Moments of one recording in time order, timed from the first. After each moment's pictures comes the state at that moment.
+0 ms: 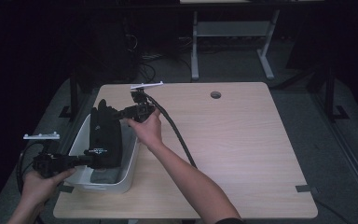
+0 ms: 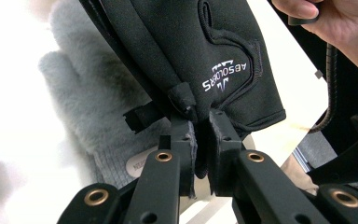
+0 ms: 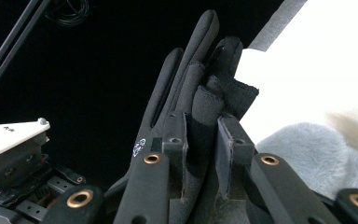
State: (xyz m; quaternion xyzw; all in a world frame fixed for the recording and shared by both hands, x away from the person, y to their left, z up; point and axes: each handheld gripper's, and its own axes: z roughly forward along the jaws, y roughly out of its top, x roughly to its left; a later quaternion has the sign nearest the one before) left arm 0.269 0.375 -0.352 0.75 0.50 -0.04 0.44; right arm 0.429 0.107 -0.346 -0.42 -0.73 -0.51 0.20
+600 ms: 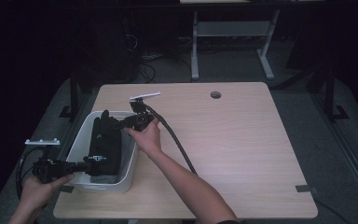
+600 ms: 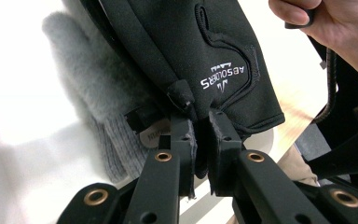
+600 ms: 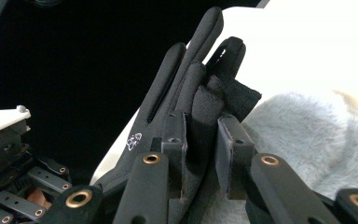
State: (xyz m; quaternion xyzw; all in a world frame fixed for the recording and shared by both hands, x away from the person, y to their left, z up) left arm 0.265 0.385 -0.372 0.74 0.51 -0.06 0.42; right arm 0.424 0.115 -0.379 -0.42 -0.74 -0.48 0.20
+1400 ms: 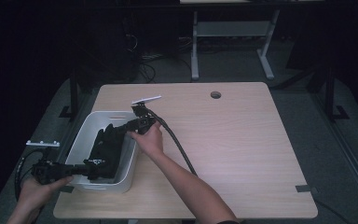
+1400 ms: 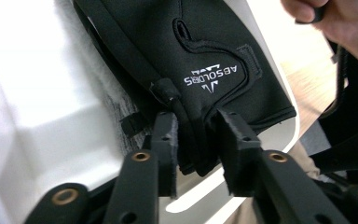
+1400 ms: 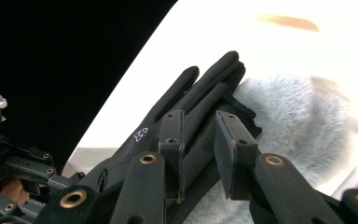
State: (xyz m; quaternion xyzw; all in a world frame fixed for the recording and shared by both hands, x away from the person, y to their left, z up) left arm 0.268 0.393 -0.380 0.75 0.53 -0.07 0.40; right arm 0.426 0.112 -0.397 -0.44 -0.75 -0.45 0.19
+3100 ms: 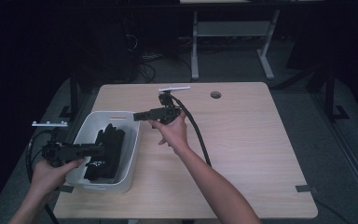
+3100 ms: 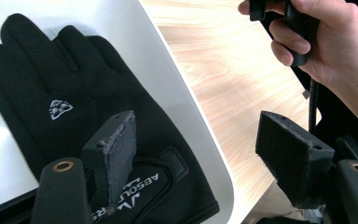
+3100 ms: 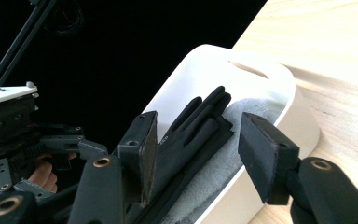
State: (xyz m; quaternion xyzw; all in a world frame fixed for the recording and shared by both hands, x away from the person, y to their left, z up) left arm 0.291 0.350 -0.334 0.73 0.51 -0.05 0.46; right arm 0.427 0.032 -0.360 -0.43 -0.71 -0.52 0.19
